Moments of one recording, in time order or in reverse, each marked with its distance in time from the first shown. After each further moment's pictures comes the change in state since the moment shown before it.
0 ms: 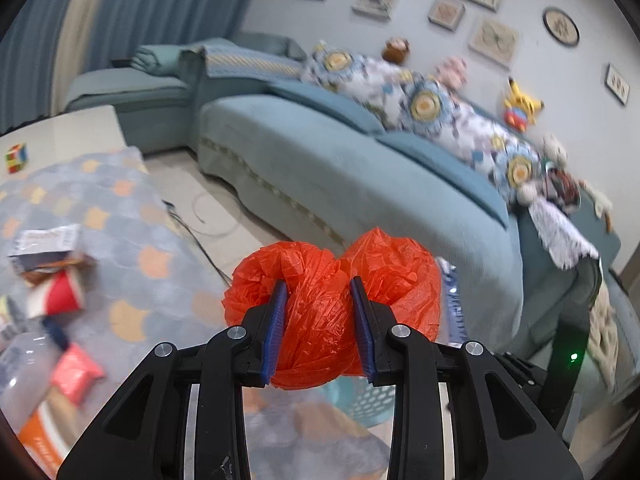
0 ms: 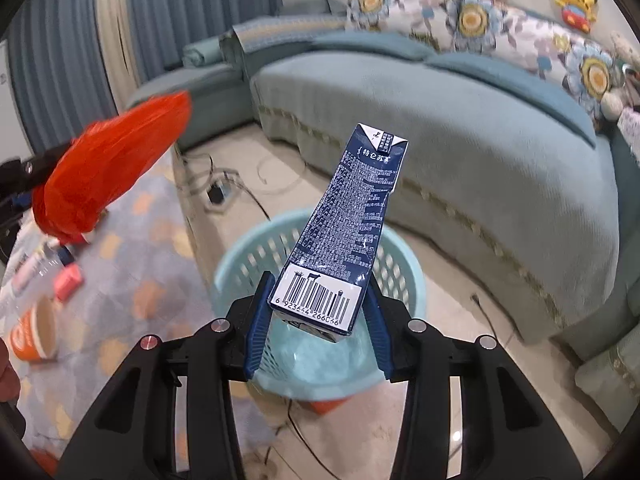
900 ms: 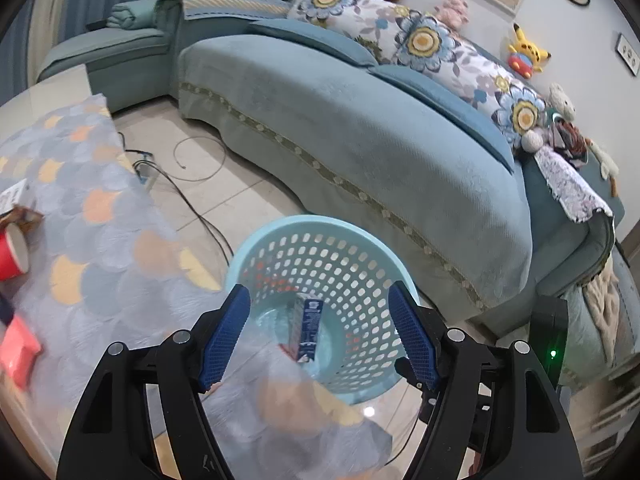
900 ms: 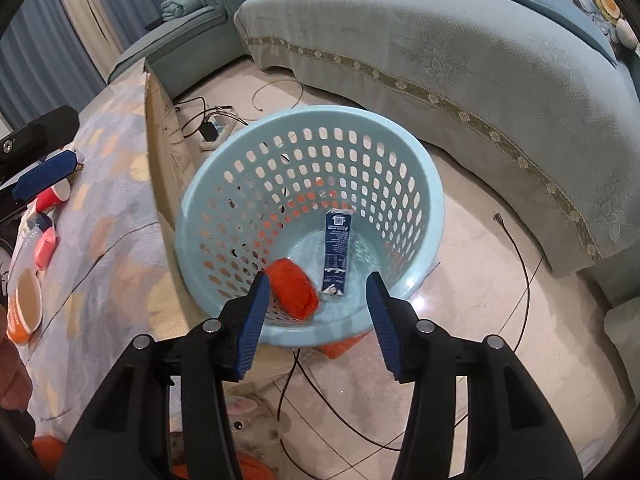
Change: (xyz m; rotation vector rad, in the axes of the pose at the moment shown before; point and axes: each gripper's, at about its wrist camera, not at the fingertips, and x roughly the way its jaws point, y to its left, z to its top) left arm 0.058 -0.004 -0.031 0.004 0.190 -0.018; right arm 0.052 -0.022 -0.044 0.085 0.233 0.071
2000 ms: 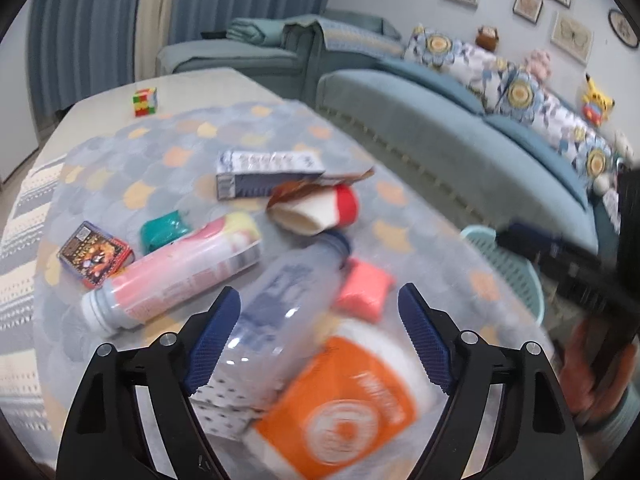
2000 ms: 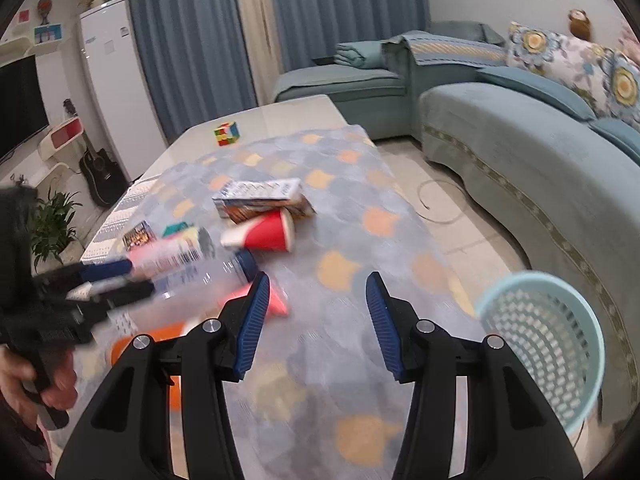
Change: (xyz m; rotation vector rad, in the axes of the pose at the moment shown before) left arm -0.173 0.230 -0.062 -0.102 -0.097 0.283; right arm -0.046 0.274 0.028 -0.411 -0.268 0.316
